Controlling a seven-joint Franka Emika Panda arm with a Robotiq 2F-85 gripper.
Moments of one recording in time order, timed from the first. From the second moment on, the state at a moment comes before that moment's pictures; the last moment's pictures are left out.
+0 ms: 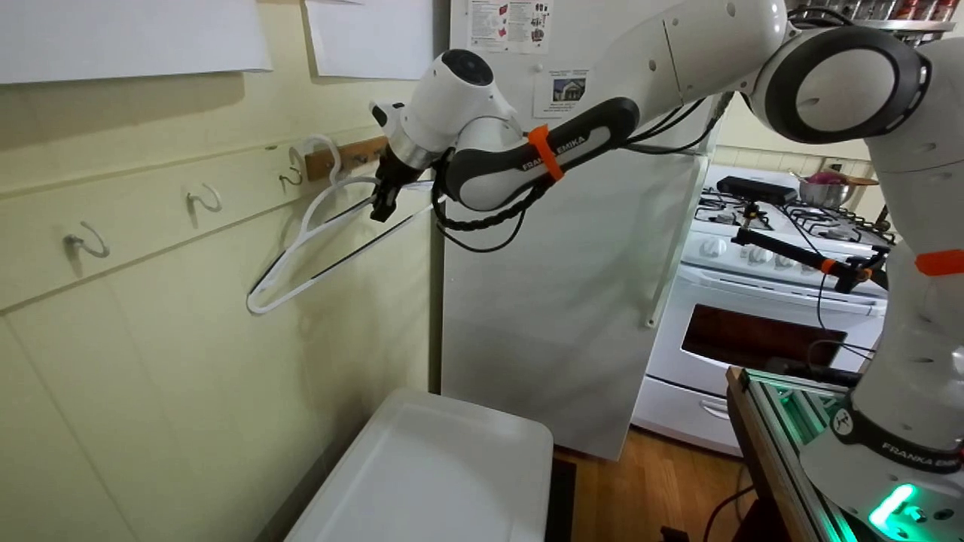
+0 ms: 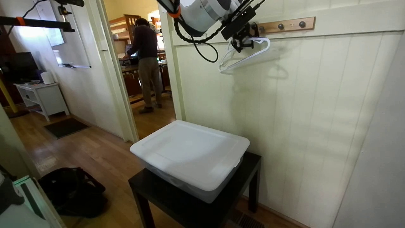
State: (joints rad) arm -0.06 0.61 -0.08 -1.41 -0.54 2.74 -0.24
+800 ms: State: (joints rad) arm -0.09 0.74 0.00 -1.23 -0.42 2.66 -0.57
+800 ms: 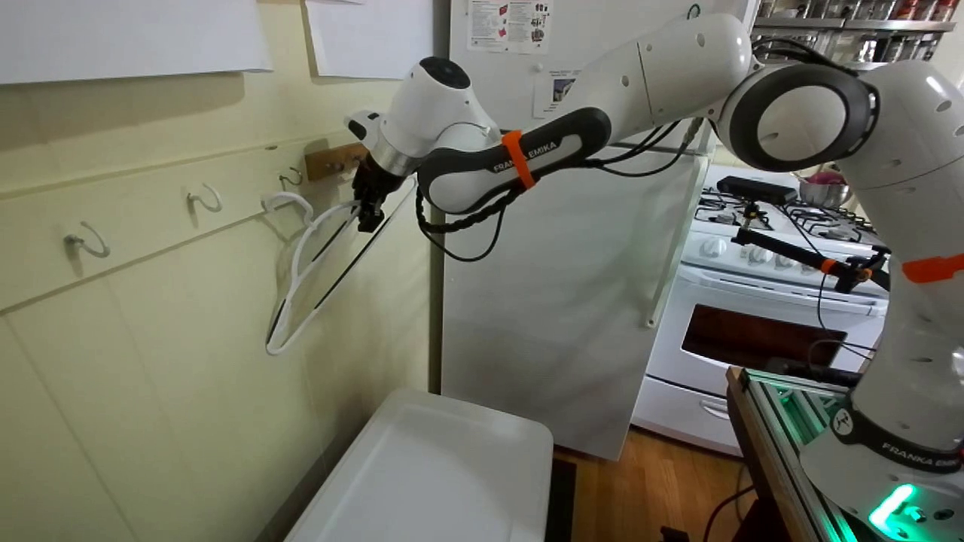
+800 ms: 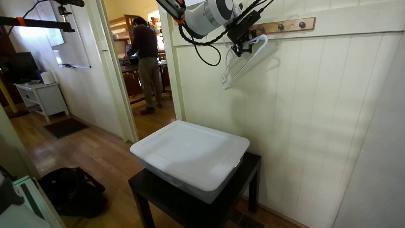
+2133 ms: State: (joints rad) arm -0.09 0.77 -0.02 -1.15 -0.39 2.64 -0.59
